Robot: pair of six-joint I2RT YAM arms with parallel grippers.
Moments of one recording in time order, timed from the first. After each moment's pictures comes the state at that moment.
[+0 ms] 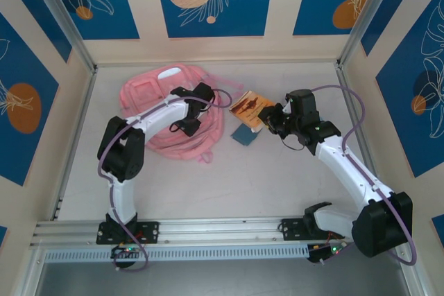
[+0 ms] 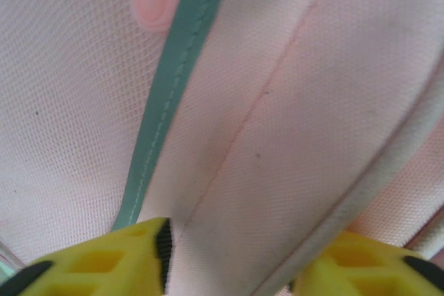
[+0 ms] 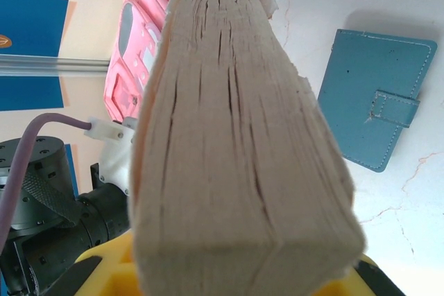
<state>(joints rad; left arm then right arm) -0.60 1.96 1.58 -1.06 -0.38 0.06 0.31 1.15 0.91 -0.43 -0.35 1.05</state>
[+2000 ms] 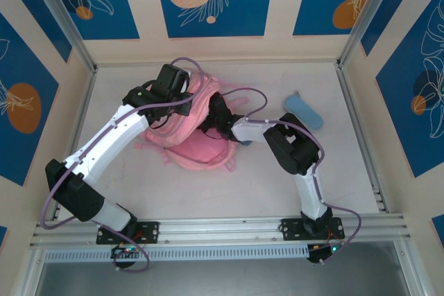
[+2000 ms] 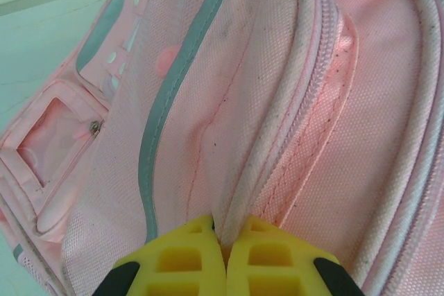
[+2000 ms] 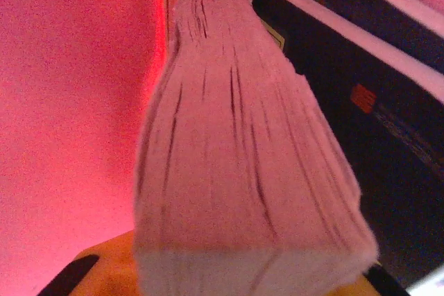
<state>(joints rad) -0.59 1.49 1.52 -0.86 -0.24 -0.21 0.74 2.12 1.35 0.31 -0.23 1.44</state>
